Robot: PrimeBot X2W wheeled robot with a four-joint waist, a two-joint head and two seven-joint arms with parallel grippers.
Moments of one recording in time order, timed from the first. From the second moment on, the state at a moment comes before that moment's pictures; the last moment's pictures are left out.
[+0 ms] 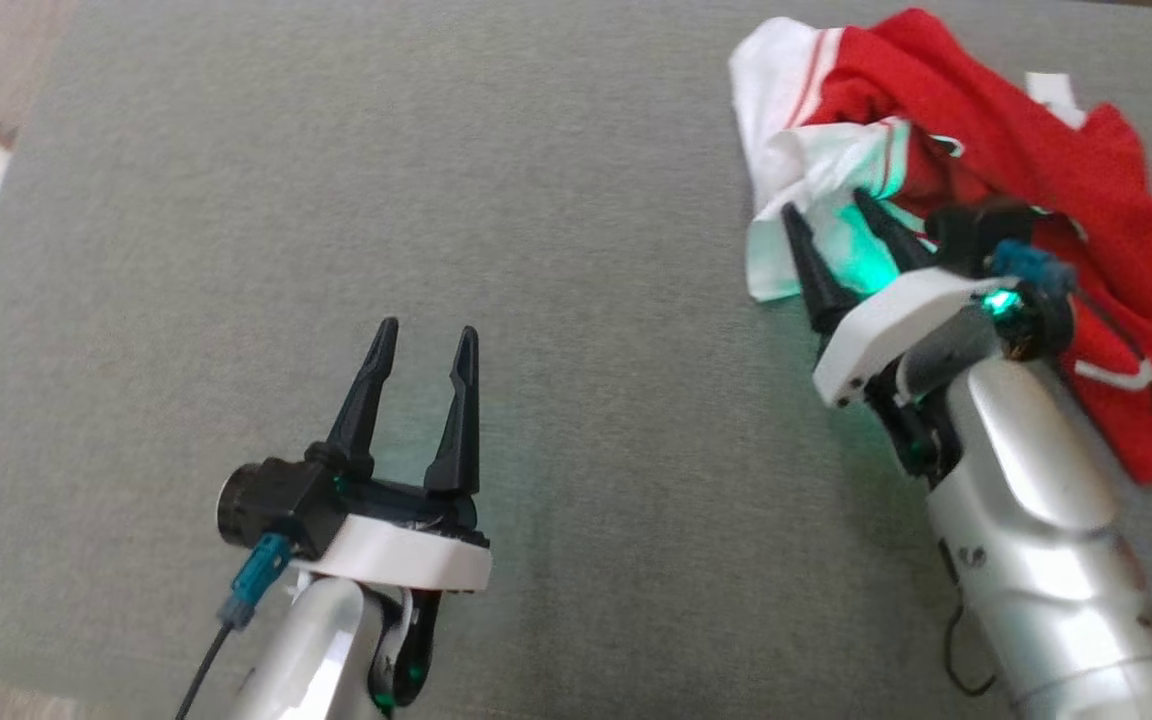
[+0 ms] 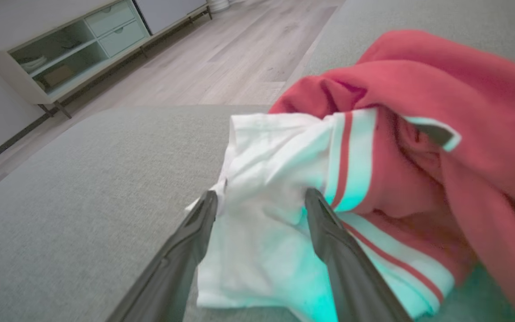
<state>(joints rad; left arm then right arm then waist) -0.23 0.05 -0.36 0.22 -0.34 -0.04 -0.25 -0.58 -0.06 0.21 0.61 0.25 0.13 0.06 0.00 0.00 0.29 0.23</state>
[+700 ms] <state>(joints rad) -0.23 0.05 -0.39 0.23 -0.35 -0.03 -0.25 -0.67 -0.07 0.41 0.73 0.46 0.13 -0.11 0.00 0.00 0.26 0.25</state>
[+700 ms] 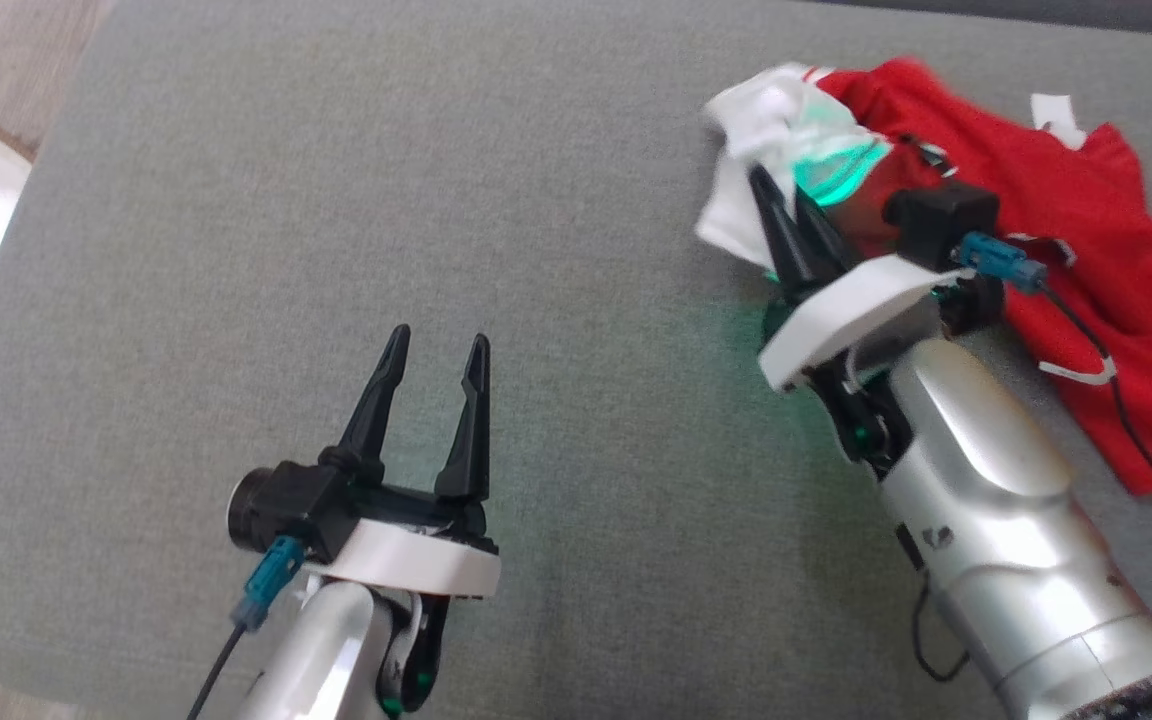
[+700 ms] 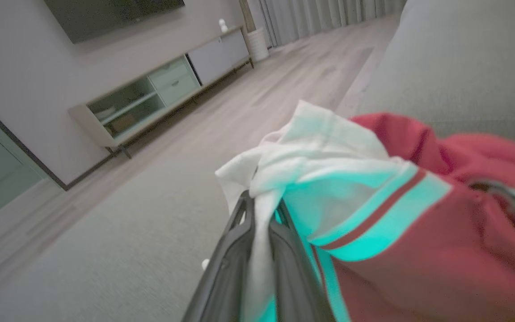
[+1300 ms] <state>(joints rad) -0.18 0.05 -0.29 0.24 -0.30 -0.04 -0.25 -0.52 -0.07 0.78 0.63 0.65 0.13 -0.12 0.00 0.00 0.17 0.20</state>
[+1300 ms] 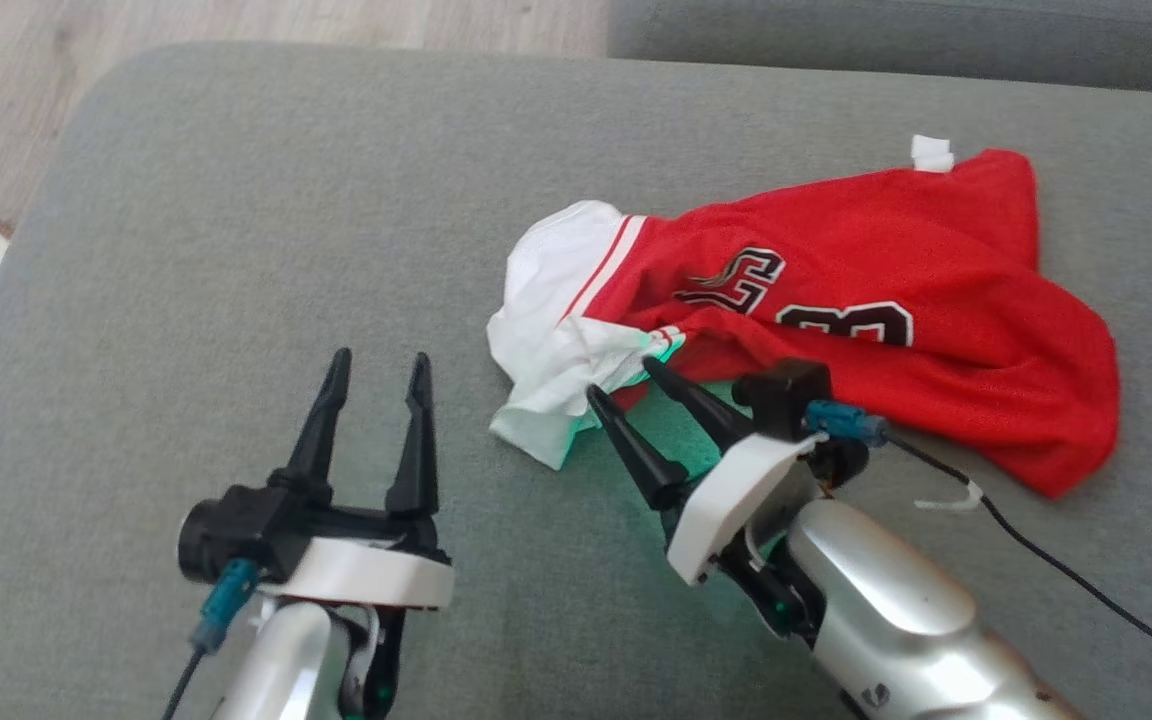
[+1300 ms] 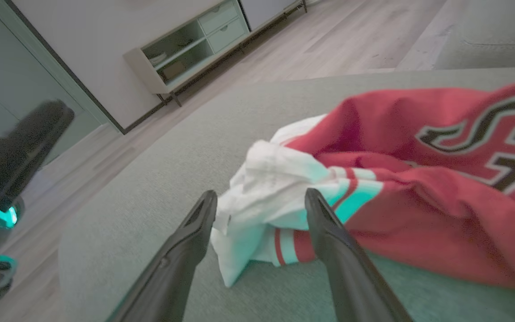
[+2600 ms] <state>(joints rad) -0.19 0.05 -0.30 0.19 -0.29 -0.06 -0.25 -0.38 -0.11 0.20 0.25 0.16 0.13 -0.08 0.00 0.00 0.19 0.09</state>
